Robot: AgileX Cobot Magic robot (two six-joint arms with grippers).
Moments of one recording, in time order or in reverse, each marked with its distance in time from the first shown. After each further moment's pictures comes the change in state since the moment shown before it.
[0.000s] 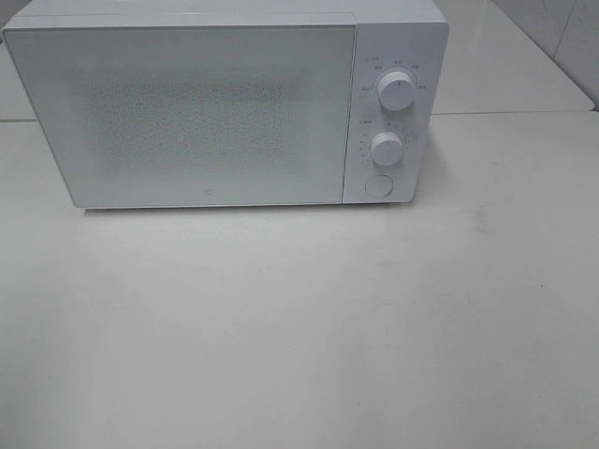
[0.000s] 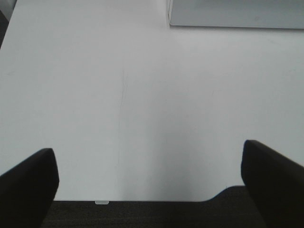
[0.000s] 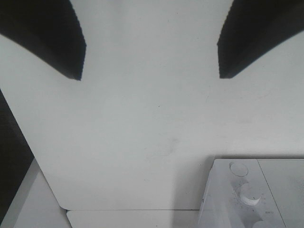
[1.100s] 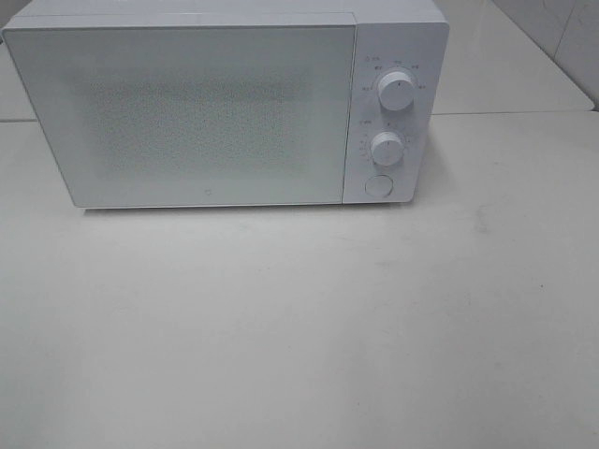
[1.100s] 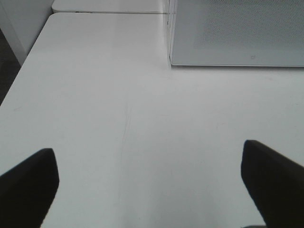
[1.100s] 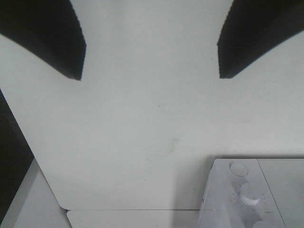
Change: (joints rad) left arm 0.000 -0.394 0.237 0.002 -0.132 0.003; right arm 0.000 0.000 0.000 0.000 0.000 0.000
